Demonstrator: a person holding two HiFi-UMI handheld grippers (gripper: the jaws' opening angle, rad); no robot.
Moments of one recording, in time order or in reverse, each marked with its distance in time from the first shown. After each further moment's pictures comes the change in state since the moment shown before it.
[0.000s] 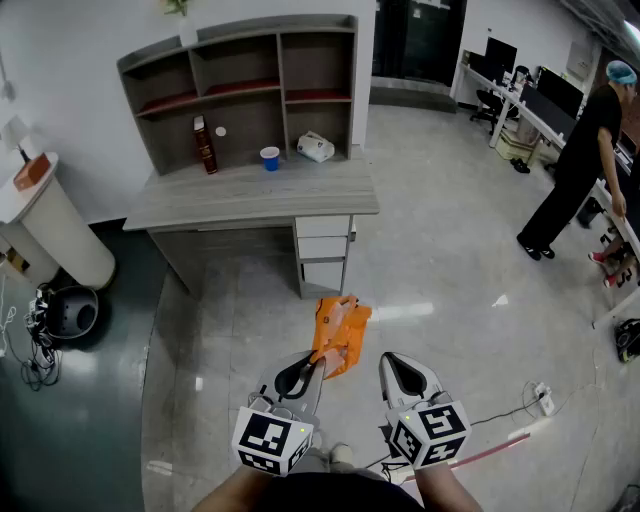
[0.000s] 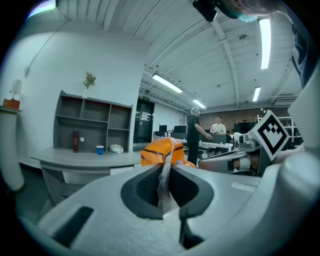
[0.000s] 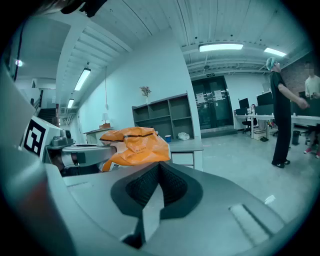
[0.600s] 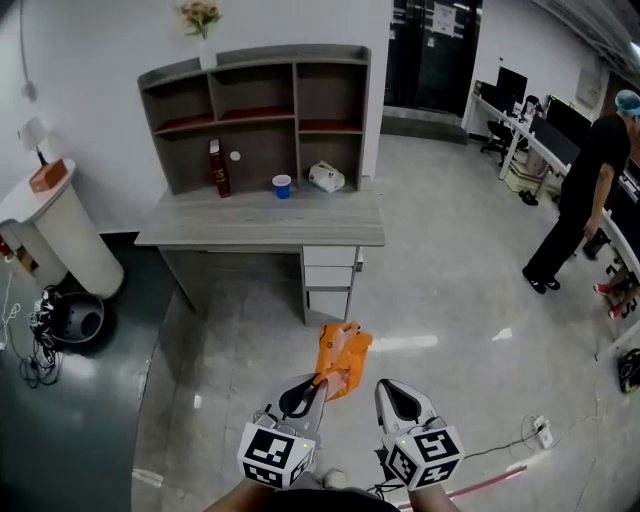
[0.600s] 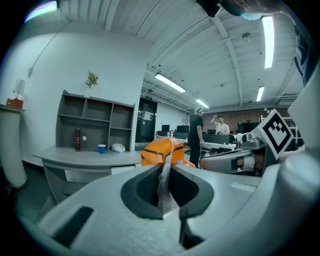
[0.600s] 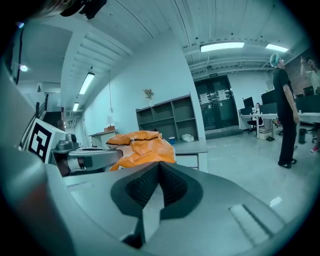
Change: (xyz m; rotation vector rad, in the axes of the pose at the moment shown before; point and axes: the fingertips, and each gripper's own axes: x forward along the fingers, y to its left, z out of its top) left arm 0.010 -0.008 -0.003 -0.018 0.007 0.026; right arm -0.003 -0.001 0.003 0.008 -0.017 0.056
